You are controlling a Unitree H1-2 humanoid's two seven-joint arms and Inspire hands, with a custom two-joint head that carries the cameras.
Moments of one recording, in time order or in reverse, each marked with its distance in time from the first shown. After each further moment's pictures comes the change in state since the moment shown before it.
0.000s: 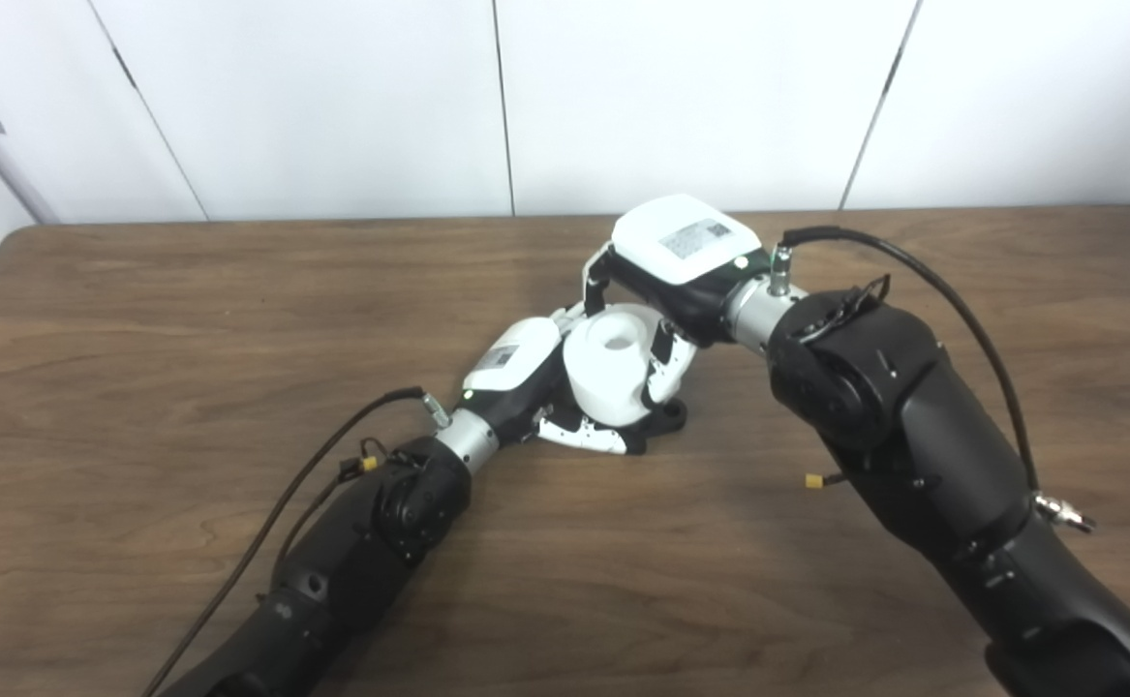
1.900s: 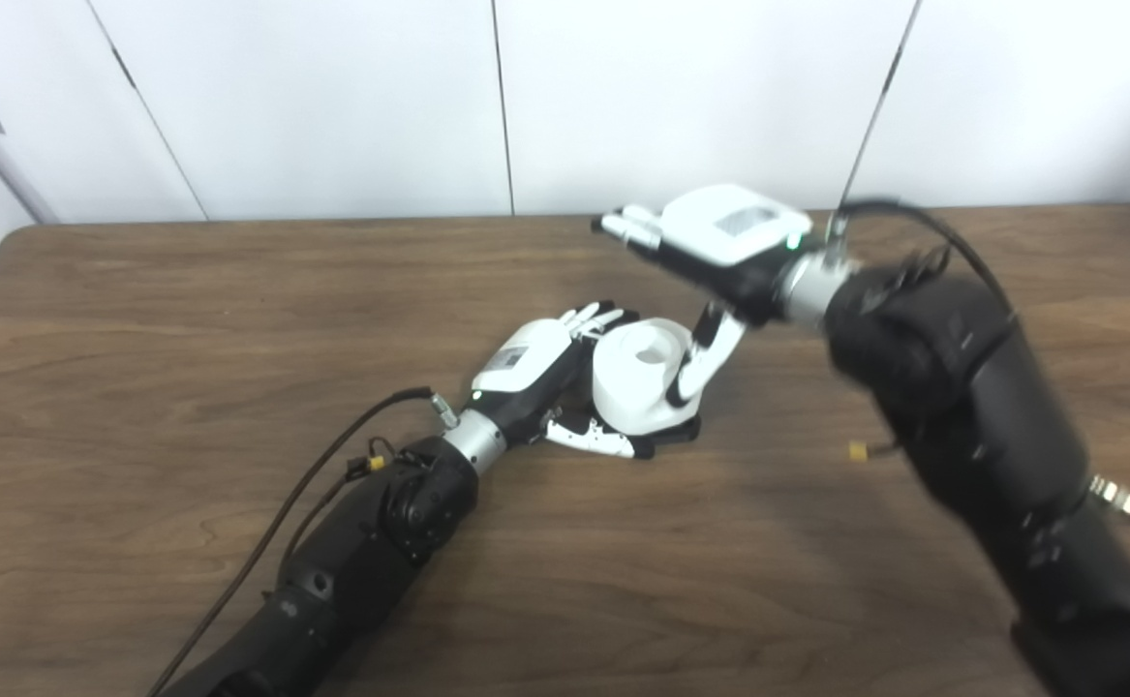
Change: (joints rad) left arm 0.003 0.001 -0.006 -0.006 -0.006 -0.003 -0.001; right arm -0.101 -0.053 -0.125 -0.043 0.097 0.026 0.204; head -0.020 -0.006
